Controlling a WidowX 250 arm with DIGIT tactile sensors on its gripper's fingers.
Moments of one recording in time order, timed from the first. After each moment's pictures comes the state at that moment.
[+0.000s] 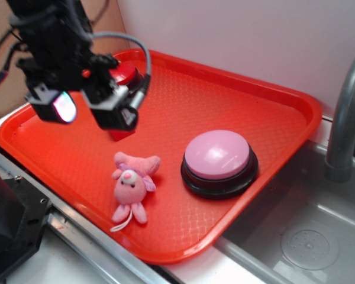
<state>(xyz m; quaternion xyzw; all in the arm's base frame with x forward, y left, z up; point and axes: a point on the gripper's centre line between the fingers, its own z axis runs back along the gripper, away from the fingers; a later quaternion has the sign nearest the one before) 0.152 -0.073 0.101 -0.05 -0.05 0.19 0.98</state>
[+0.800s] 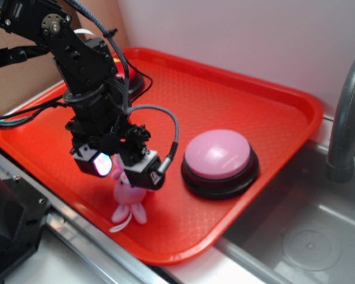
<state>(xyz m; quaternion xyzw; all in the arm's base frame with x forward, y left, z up) 0.156 -0.082 0.035 -0.08 -0.02 0.14 0.99</state>
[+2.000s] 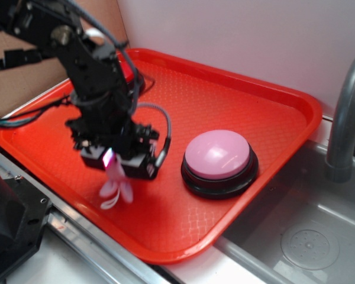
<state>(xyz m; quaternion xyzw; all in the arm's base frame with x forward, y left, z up) 0.170 -0.071 0.047 -0.01 -0.06 0.19 0.98</state>
